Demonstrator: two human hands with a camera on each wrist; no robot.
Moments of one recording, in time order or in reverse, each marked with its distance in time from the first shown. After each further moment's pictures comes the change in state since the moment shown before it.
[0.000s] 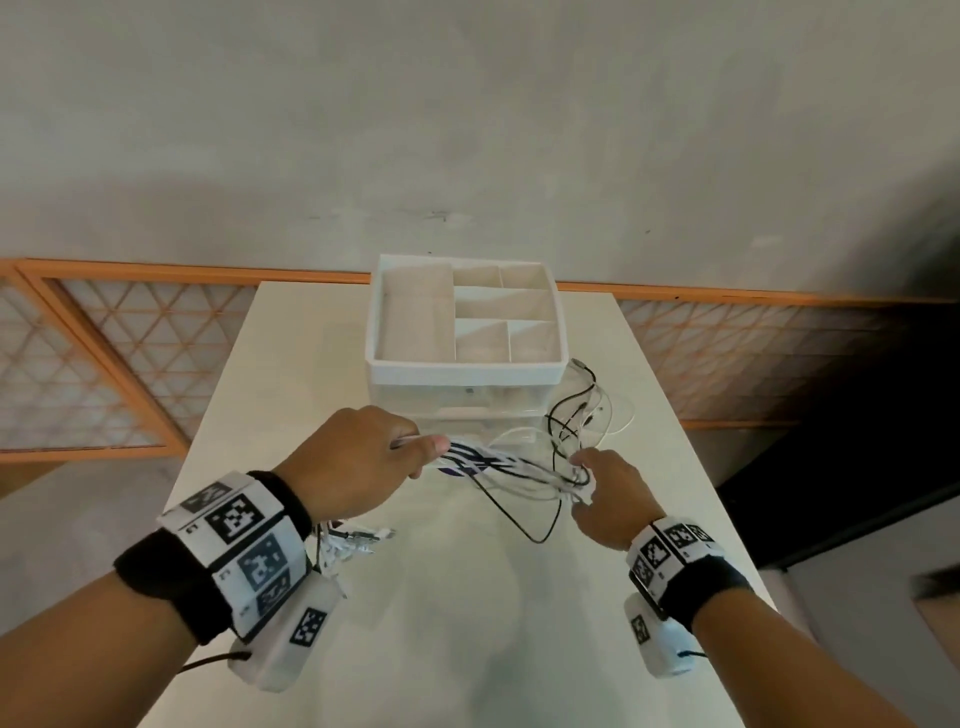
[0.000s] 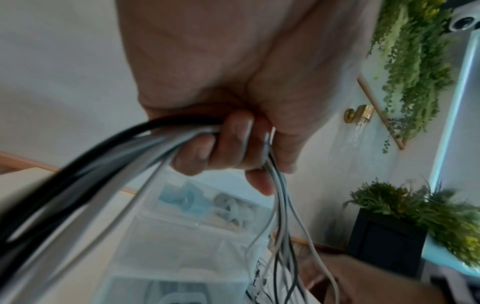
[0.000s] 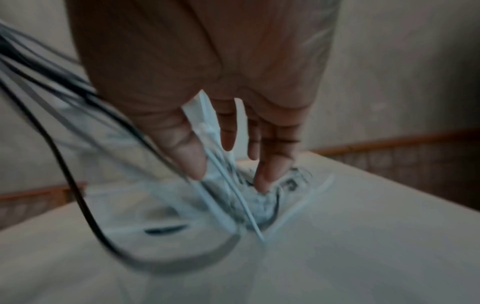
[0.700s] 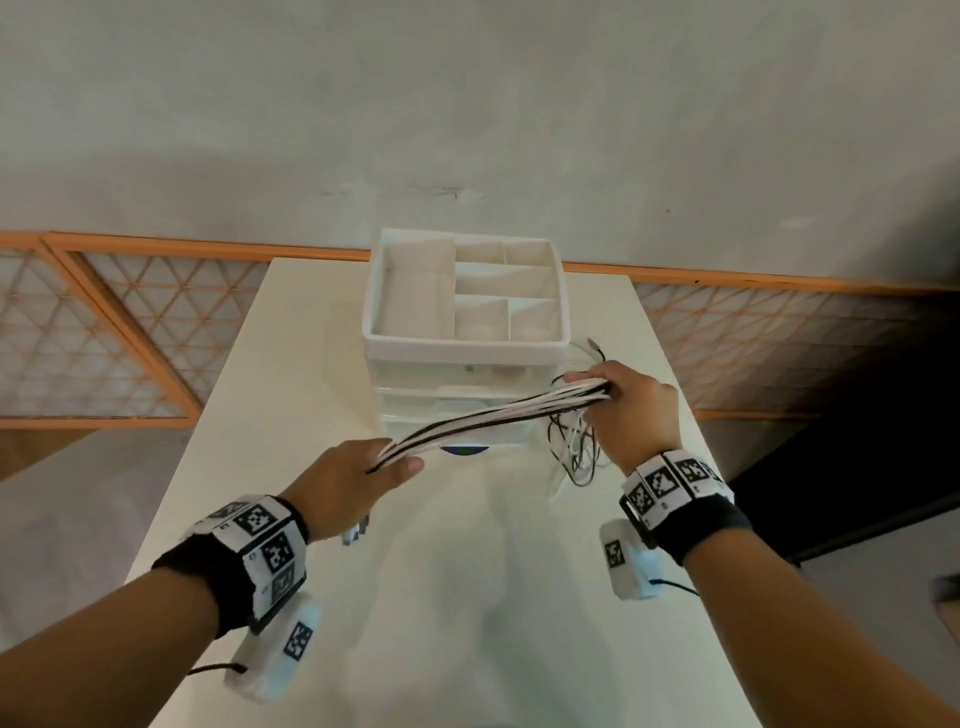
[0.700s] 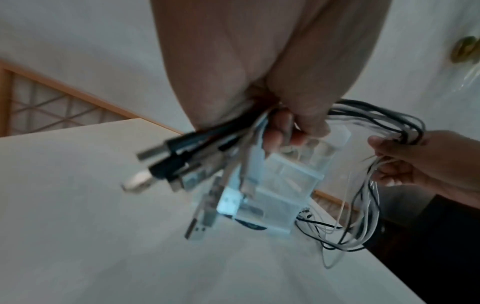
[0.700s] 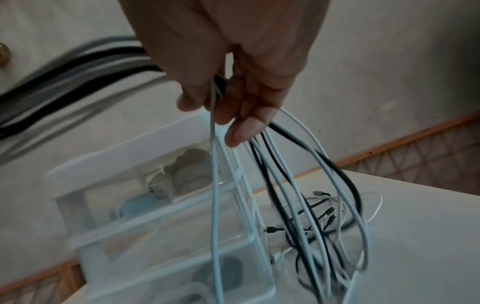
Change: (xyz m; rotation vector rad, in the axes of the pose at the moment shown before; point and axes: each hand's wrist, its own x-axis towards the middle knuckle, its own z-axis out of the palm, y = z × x) left_hand -0.004 -0.050 0.061 -0.242 -0.052 -0.127; right_hand 0.008 -0.038 -0.055 0.274 0.471 -0.180
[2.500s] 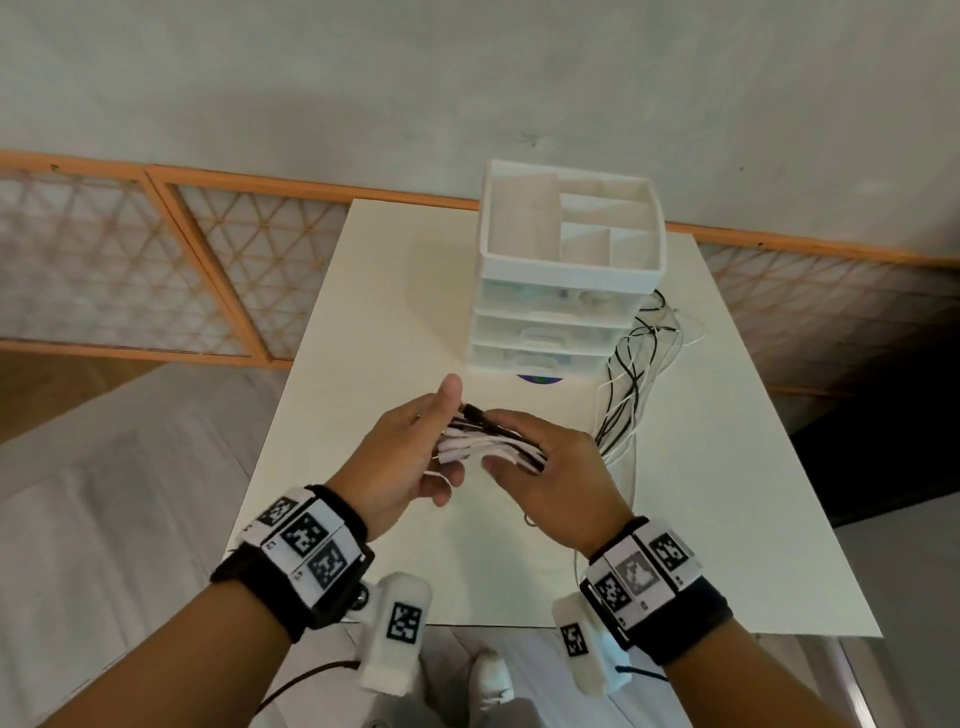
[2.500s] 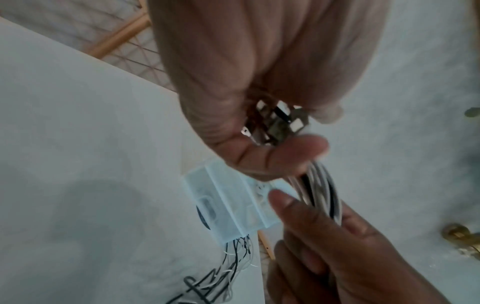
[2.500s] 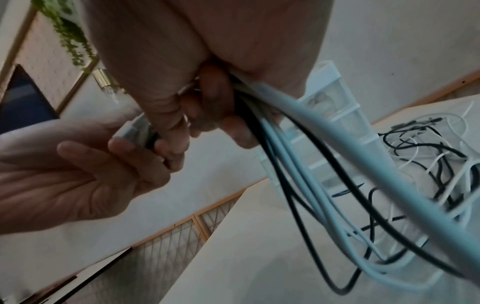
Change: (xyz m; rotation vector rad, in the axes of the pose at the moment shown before) left_hand -0.126 -0.012 -0.007 -0.925 0.007 -0.141; right_hand -0.183 -0.111 0.075 0.431 -0.458 -0.130
